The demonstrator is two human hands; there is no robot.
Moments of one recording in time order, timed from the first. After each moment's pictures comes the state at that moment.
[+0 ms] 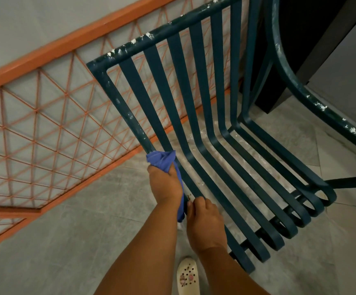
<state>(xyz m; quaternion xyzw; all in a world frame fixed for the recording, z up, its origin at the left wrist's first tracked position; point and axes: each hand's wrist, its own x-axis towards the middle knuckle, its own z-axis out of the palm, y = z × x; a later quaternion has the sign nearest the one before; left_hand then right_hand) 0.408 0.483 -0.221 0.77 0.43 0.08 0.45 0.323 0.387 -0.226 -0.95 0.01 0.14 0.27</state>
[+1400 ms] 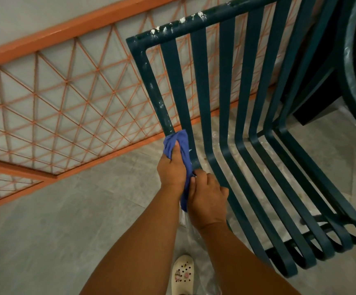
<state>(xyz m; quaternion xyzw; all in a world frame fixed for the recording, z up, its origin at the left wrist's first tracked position) 0.435 0.522 -0.231 0.67 0.48 0.10 0.57 0.388 0.427 -0.223 -0.95 -0.11 0.10 0.27</state>
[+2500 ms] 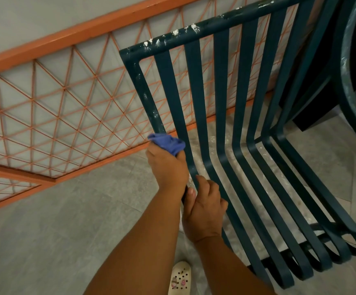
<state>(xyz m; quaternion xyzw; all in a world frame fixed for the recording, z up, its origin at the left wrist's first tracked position) 0.457 0.519 -0.209 0.79 0.41 0.21 0.41 0.384 0.423 -0.226 -0.94 -0.05 0.04 0.34</state>
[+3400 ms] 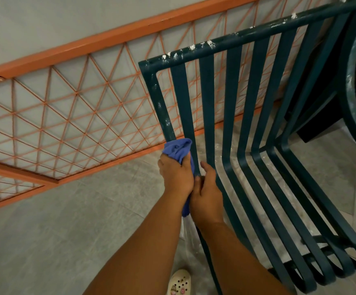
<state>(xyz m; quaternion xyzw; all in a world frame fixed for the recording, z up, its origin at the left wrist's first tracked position) 0.455 0.528 -0.204 0.75 0.40 0.12 0.51 0.421 0.444 -0.200 -0.82 0.02 0.19 0.53</state>
